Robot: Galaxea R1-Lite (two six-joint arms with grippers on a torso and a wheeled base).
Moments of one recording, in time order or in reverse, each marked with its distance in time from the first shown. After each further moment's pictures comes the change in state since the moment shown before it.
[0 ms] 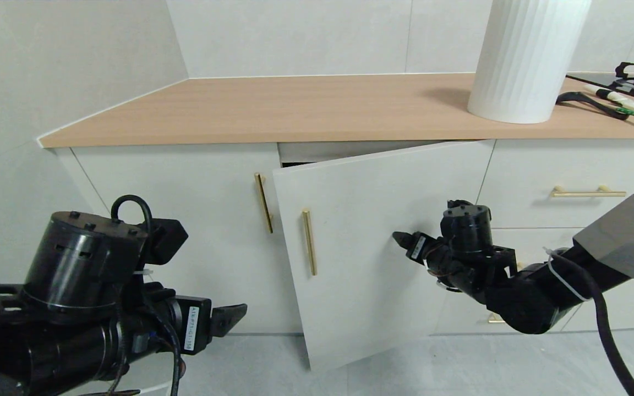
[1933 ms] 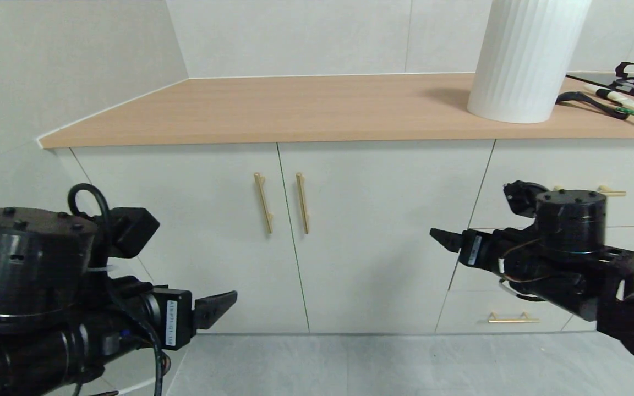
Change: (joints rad) left arm 0.016 -0.100 0.035 -0.062 0.001 0.006; right arm -0.045 -0.394 0.294 0.019 0.113 -0.270
